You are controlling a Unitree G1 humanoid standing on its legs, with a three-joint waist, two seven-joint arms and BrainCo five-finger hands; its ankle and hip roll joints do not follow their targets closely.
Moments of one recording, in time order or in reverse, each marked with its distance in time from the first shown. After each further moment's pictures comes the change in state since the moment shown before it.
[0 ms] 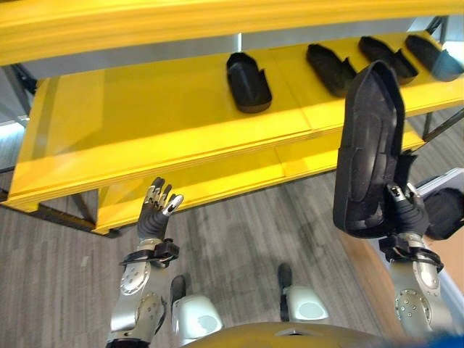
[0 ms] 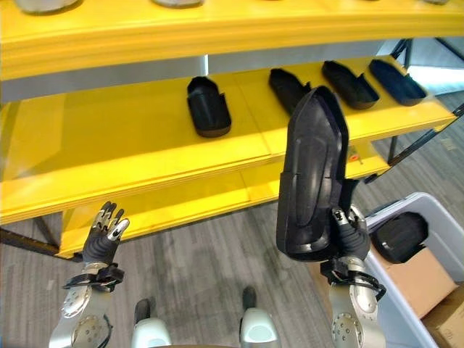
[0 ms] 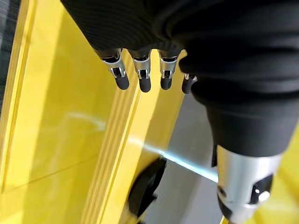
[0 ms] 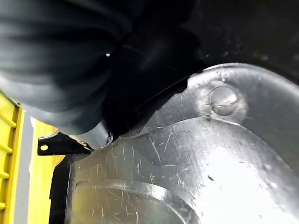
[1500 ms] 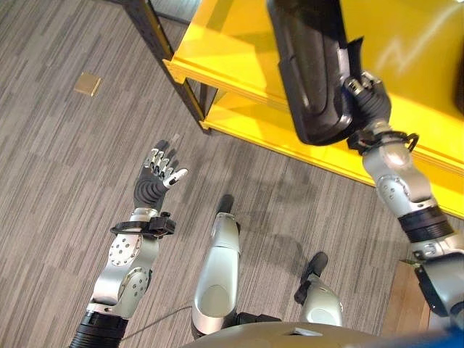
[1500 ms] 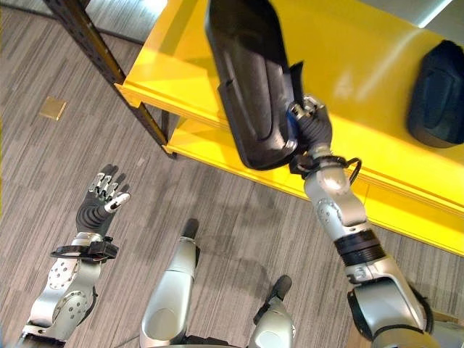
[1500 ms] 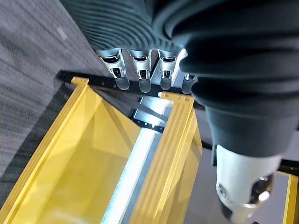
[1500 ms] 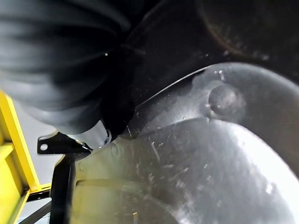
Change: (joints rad) left arm -0.083 0.284 -0.091 -0.138 -0.071 0.006 0.041; right arm -0.917 -0.329 0.403 0.383 0.059 0.073 -0.168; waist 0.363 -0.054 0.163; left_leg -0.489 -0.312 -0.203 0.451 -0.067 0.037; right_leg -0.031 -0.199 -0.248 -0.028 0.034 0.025
